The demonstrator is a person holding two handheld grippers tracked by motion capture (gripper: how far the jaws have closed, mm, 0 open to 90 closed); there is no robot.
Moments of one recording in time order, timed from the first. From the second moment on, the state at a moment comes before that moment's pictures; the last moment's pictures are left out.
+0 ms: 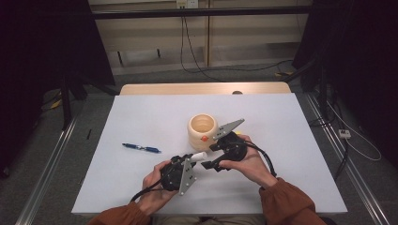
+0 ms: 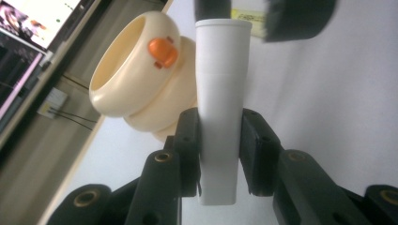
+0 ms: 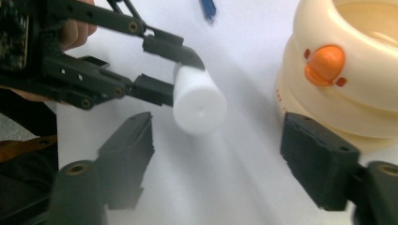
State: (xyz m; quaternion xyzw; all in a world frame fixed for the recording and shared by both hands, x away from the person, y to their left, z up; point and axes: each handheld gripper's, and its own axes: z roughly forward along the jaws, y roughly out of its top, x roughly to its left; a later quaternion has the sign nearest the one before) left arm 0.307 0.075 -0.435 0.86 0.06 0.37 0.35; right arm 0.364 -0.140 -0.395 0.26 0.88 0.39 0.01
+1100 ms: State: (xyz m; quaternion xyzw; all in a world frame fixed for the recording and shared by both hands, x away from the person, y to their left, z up) left arm 0.335 0.118 -0.420 0.82 0.25 0.16 0.50; right arm 0.340 -0.214 -0.422 0.41 0.79 0.43 0.16
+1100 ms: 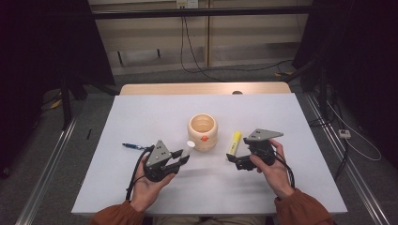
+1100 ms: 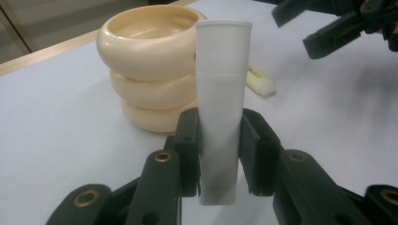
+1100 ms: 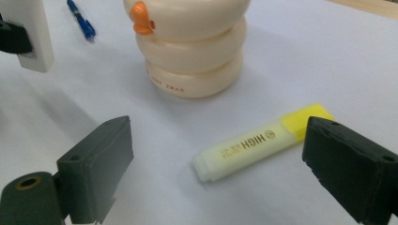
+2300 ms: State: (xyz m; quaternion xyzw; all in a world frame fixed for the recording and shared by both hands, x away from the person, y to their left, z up) left arm 0.374 0.119 -0.367 0.76 0.32 0.14 0.55; right arm 0.286 -0.274 -0.444 0.45 0.73 0.47 0.22
